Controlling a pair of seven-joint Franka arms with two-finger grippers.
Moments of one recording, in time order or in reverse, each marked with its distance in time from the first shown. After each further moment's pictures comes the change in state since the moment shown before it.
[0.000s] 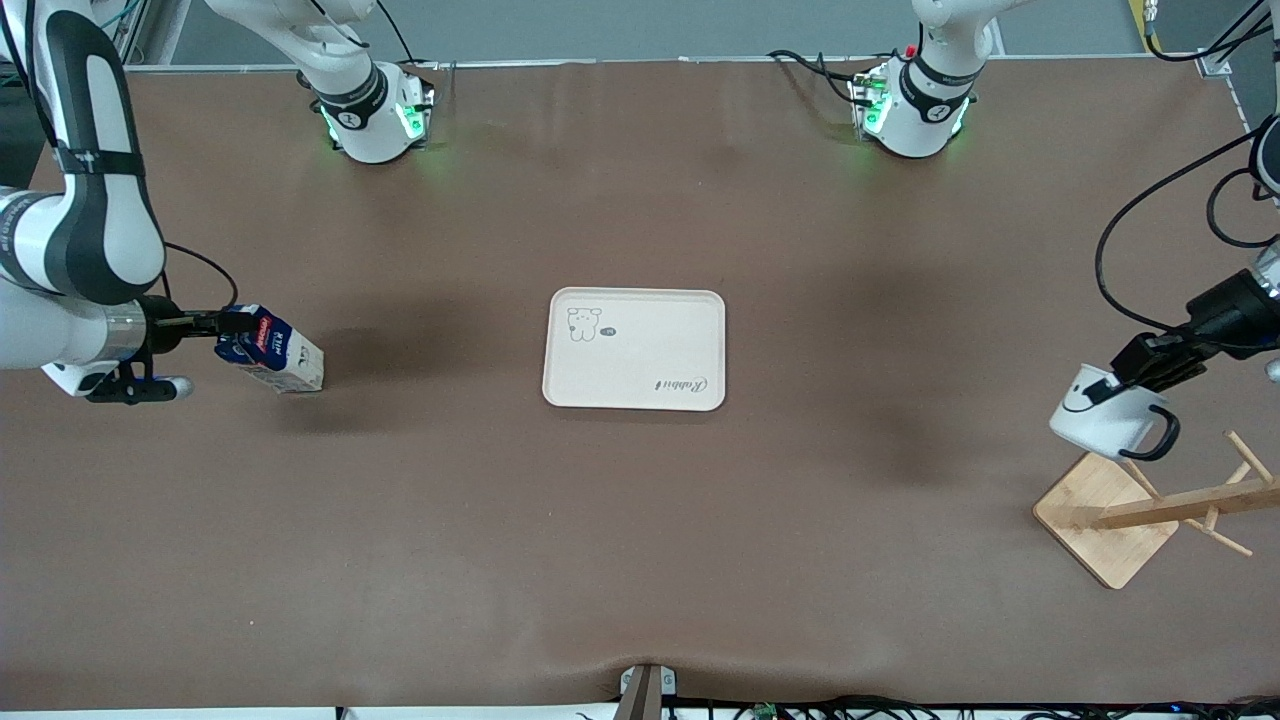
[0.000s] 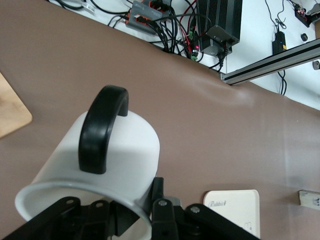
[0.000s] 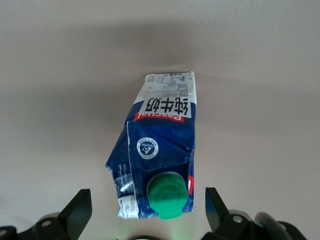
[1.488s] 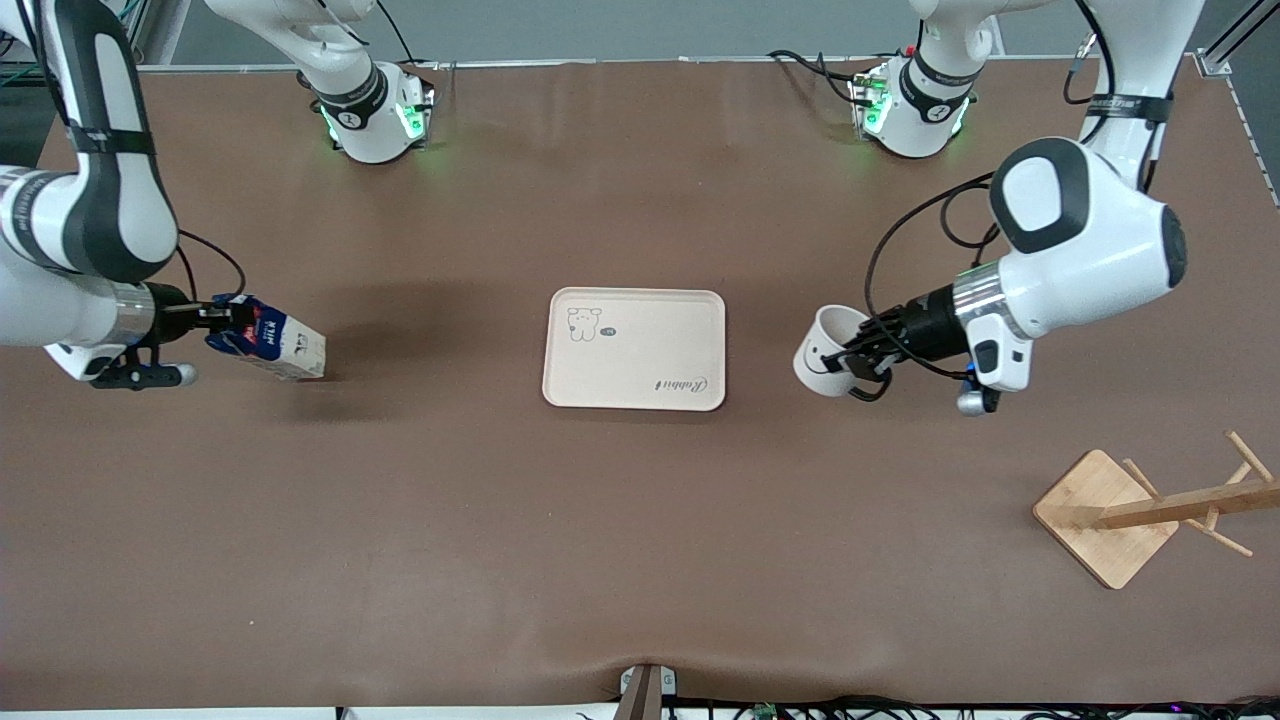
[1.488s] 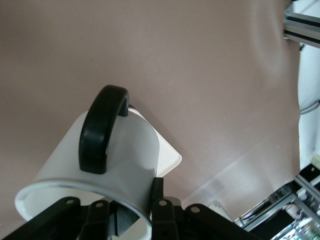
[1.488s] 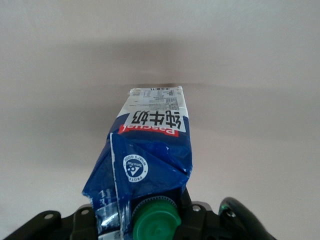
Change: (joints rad) left arm -0.252 0.115 -0.233 -0.030 0.002 0.090 -1.162; right arm 0.003 -0.071 -0.012 -0.042 -0.005 0.036 0.001
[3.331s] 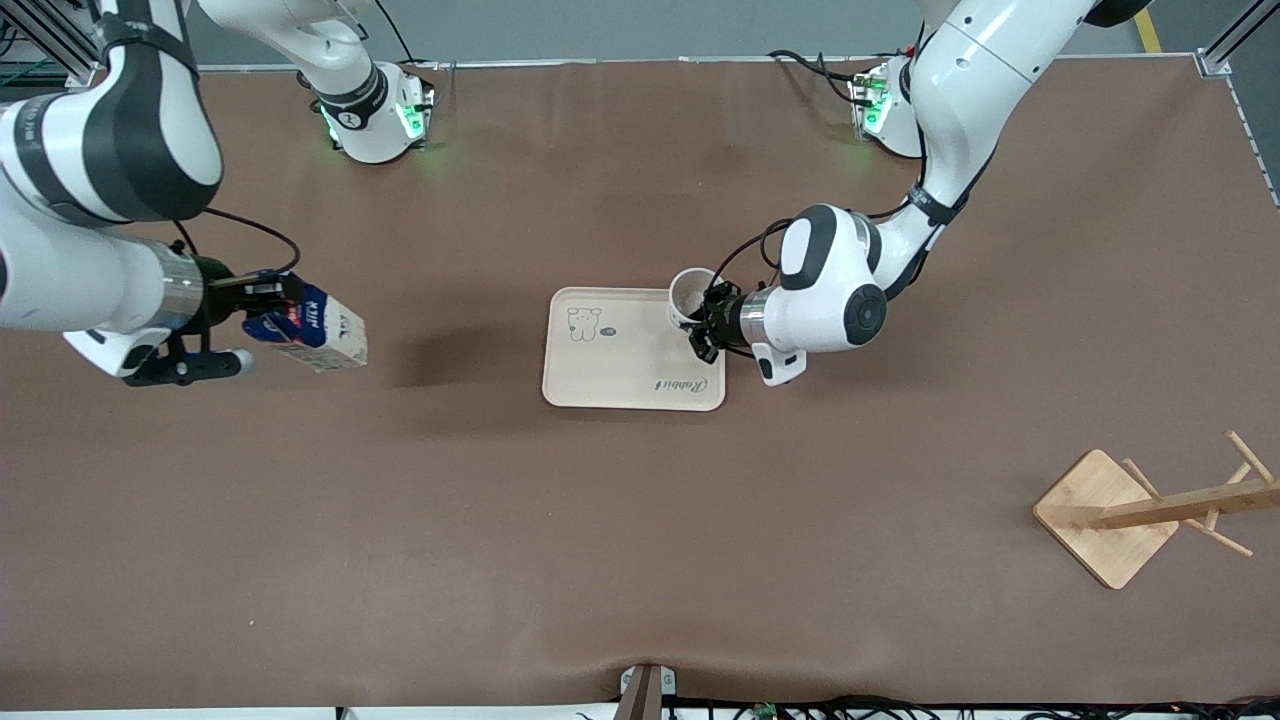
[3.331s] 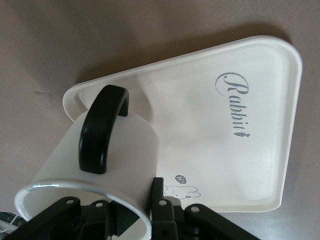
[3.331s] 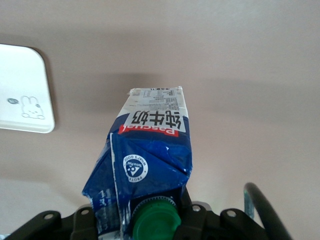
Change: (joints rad) left arm -0.325 0.363 0.004 0.022 0.086 0.148 -0.538; right arm 0.280 0.035 0.019 0.349 0.030 -0.338 0.241
